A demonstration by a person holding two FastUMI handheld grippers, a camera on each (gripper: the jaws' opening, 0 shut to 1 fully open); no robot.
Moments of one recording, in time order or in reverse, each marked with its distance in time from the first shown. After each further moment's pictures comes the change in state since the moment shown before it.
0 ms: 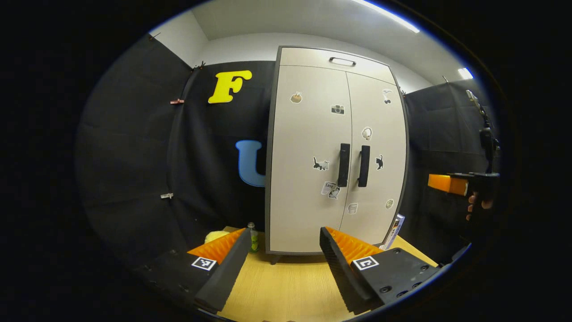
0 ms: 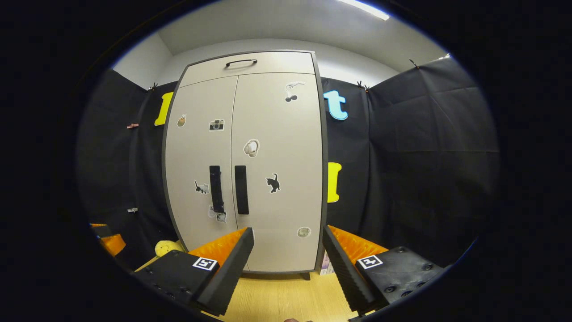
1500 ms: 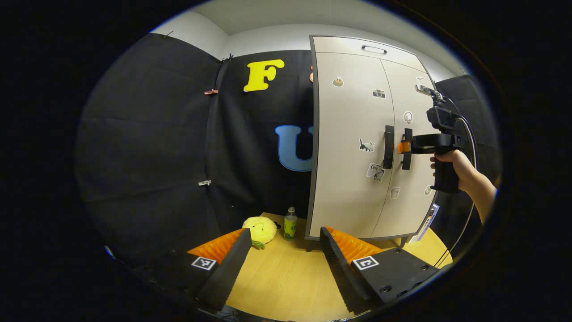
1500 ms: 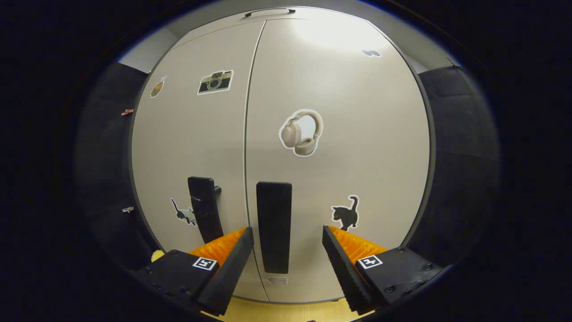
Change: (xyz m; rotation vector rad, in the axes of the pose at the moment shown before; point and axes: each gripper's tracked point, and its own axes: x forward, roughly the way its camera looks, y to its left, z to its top) left arm -0.012 0.067 -0.032 0.007 0.084 0.231; right arm 0.223 0.108 -0.029 -0.040 0.109 0.095
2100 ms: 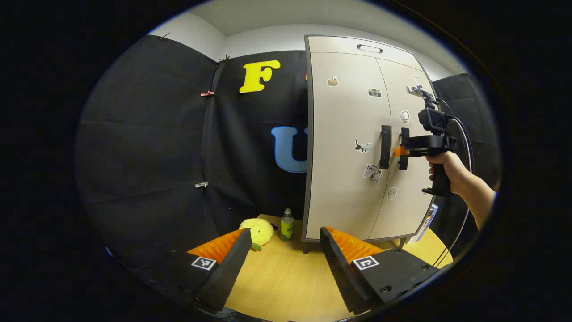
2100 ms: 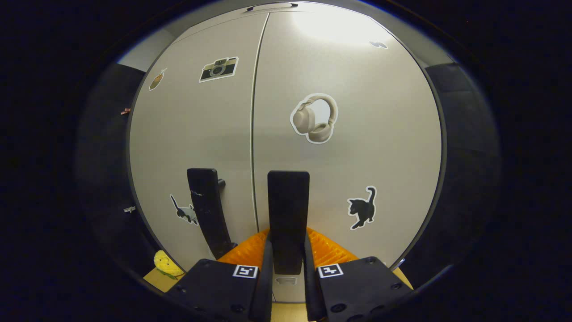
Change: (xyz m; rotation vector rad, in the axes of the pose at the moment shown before) left arm 0.002 -0.009 0.004 0.010 -0.019 -0.018; right arm 0.005 0.009 -0.005 0.001 0.005 -0.002
